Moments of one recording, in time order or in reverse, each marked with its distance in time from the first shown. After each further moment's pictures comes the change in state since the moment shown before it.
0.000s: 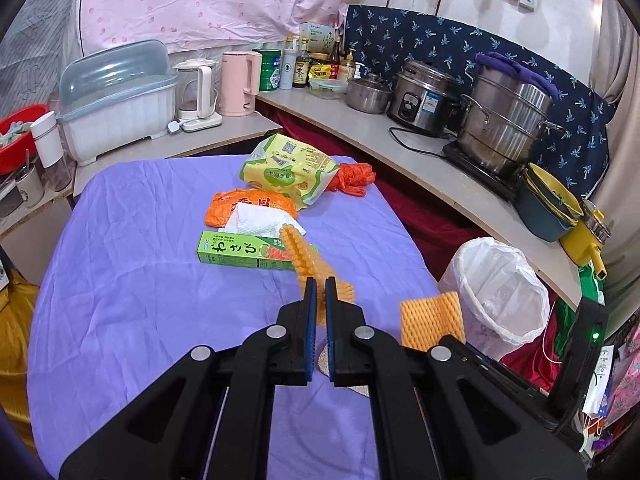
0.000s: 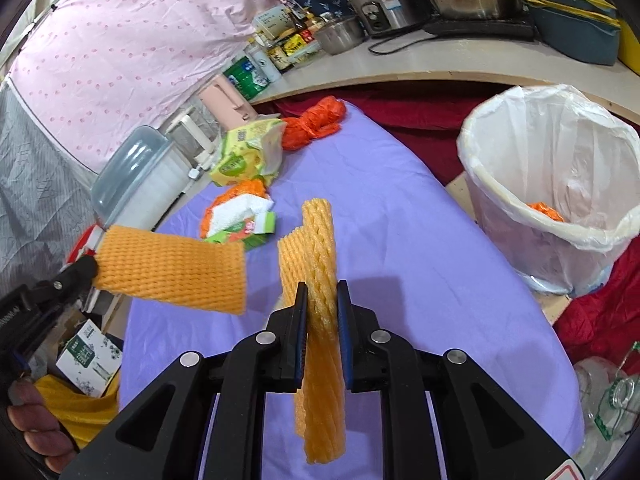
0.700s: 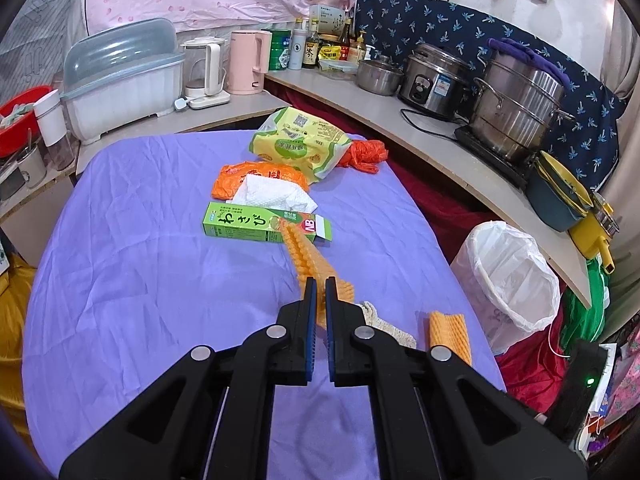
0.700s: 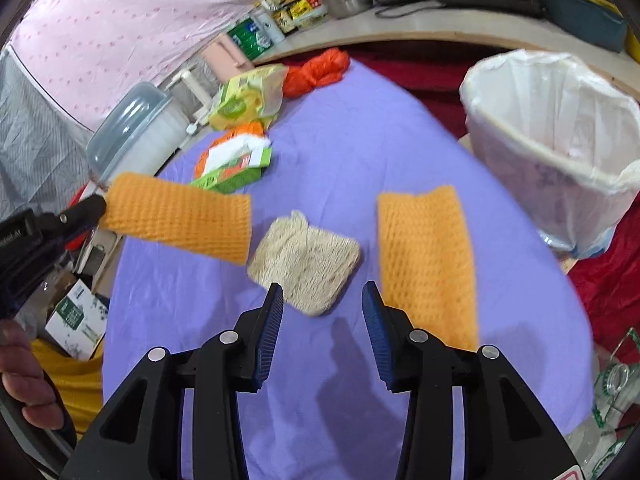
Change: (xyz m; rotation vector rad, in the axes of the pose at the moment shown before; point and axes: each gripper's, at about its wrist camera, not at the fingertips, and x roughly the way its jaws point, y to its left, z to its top) left arm 0.016 0.011 -0.020 -0.022 0.063 0.021; right arm 0.012 0.001 -0.047 -0.053 0.125 -0.008
